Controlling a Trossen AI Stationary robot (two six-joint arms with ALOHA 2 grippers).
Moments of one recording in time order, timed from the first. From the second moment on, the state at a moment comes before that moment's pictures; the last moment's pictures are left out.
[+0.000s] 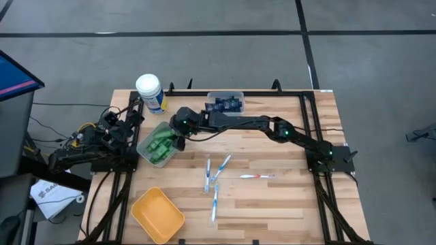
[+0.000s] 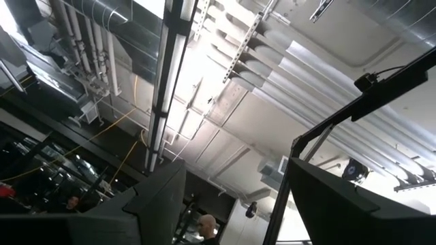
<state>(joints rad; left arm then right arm) 0.21 0.01 0.01 0.88 -0.03 -0.69 -0.12 2.54 2.33 -0.38 -0.05 0.05</state>
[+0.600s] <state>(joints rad) 0.21 0.07 0.01 0.73 0.07 -0.66 -0.07 2.18 2.34 -0.99 0.03 0.16</state>
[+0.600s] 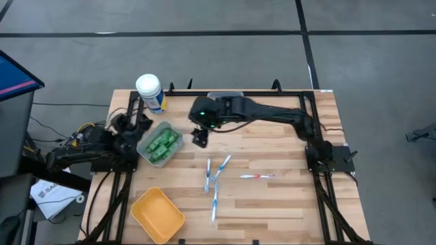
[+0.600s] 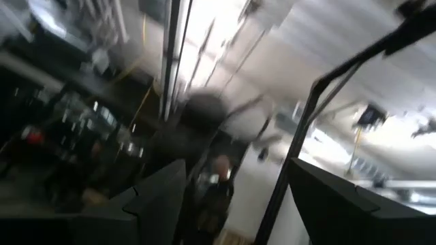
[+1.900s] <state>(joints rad) -0.06 1.38 0.79 -0.13 -0.22 -0.61 0.86 1.02 1.39 -1.48 1.27 1.21</state>
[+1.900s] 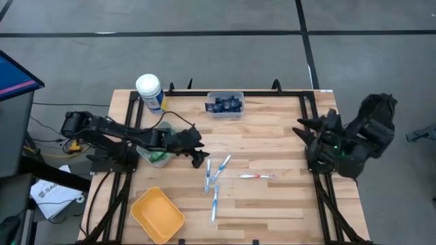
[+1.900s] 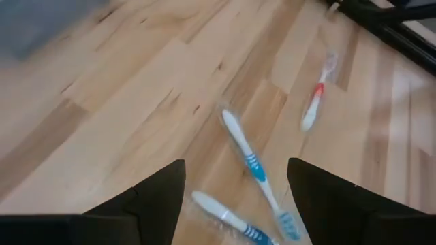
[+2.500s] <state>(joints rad) -0.11 1.37 0.81 -0.13 -0.25 -0.72 1.29 0.55 0.86 -1.10 1.55 1.07</state>
